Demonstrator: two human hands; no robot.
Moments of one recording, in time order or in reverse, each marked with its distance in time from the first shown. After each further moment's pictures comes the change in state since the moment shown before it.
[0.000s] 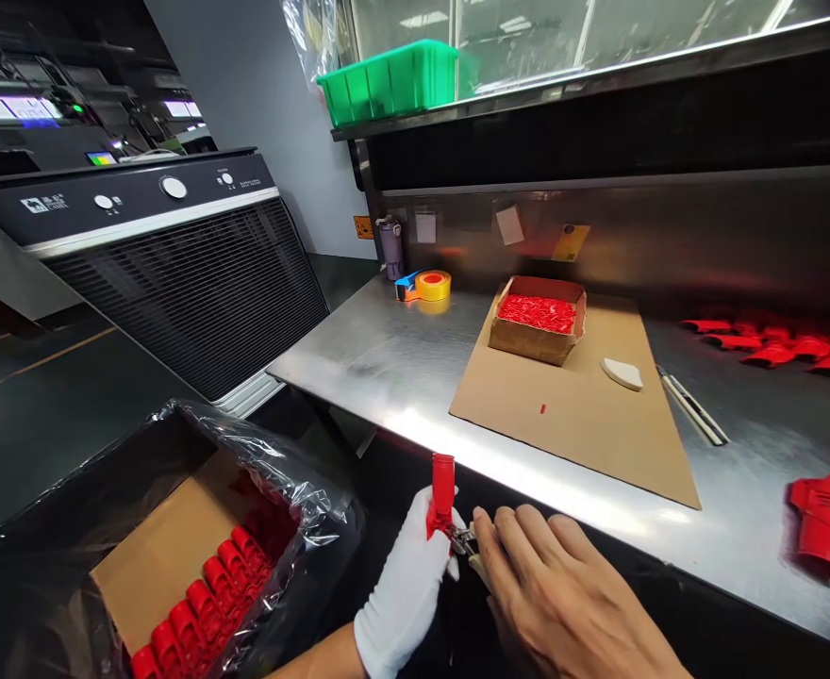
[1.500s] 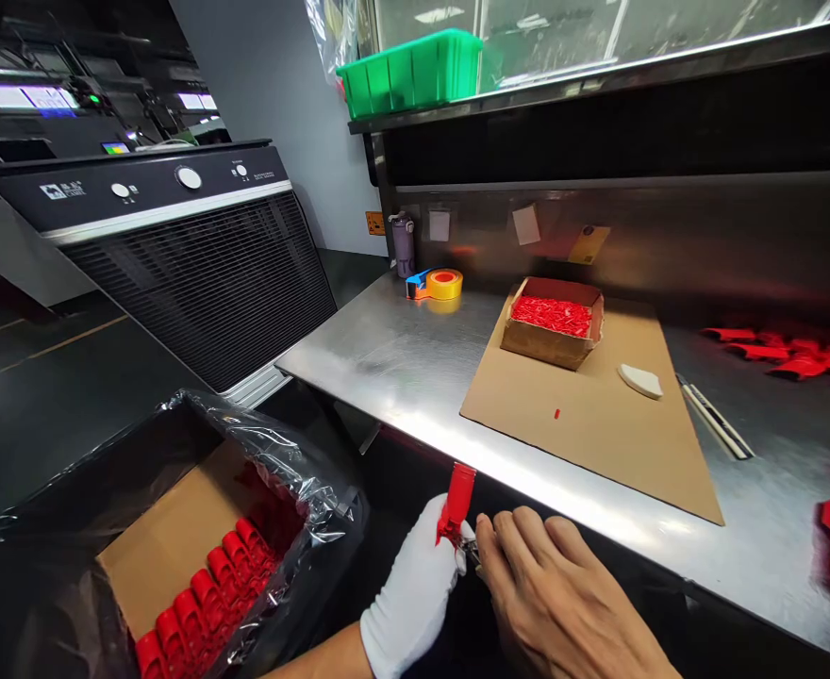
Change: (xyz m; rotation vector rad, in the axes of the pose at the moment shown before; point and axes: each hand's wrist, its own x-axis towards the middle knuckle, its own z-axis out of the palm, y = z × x) left_hand 0.001 0.006 0.002 0.007 0.057 -0.108; right_hand 0.006 -0.009 0.006 0.014 0.006 0.024
